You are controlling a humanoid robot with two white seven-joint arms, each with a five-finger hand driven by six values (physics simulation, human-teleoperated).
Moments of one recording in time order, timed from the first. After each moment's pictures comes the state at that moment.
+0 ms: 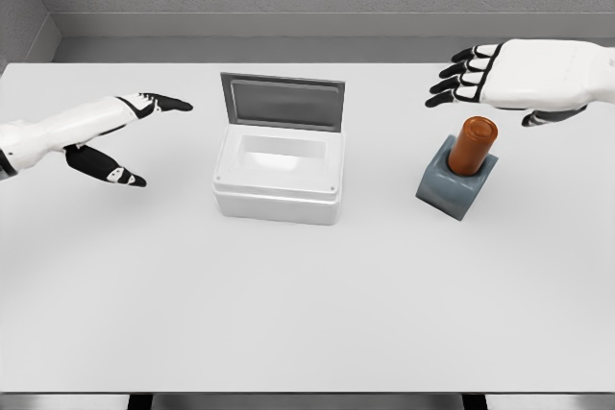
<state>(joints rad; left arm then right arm) -0.48 0.81 -0.42 -1.39 0.08 -0.61 -0.60 -0.96 -1.07 0.79 -1.69 0.28 -0.61 0.61</state>
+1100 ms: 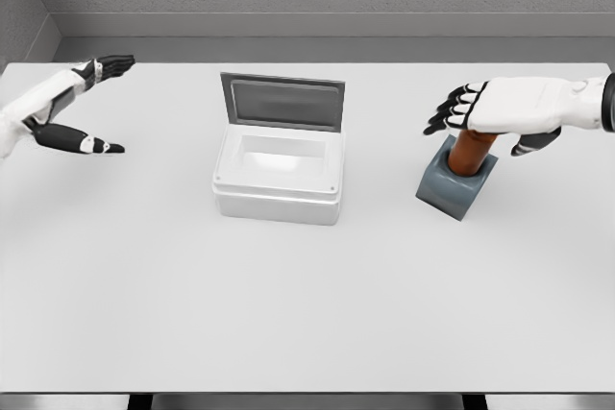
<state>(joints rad) -0.55 0.81 -0.63 -1.11 0.53 -0.61 -0.49 -0.94 -0.99 0.90 -1.52 0.32 -0.61 0.61</state>
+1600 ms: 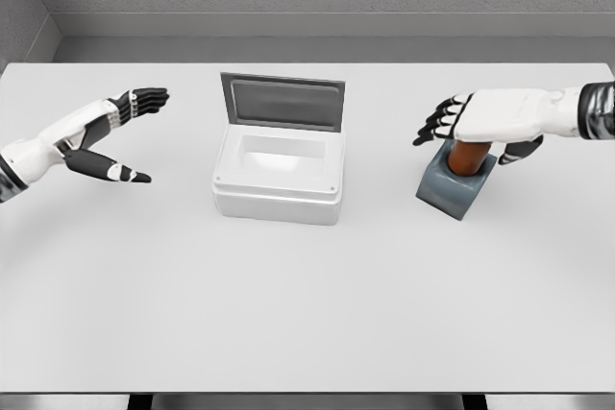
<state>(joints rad) -0.58 0.84 -0.79 -1.14 0.69 -0.56 -0.53 -0.94 -0.94 0.94 -1.49 0.34 -0.61 0.61</state>
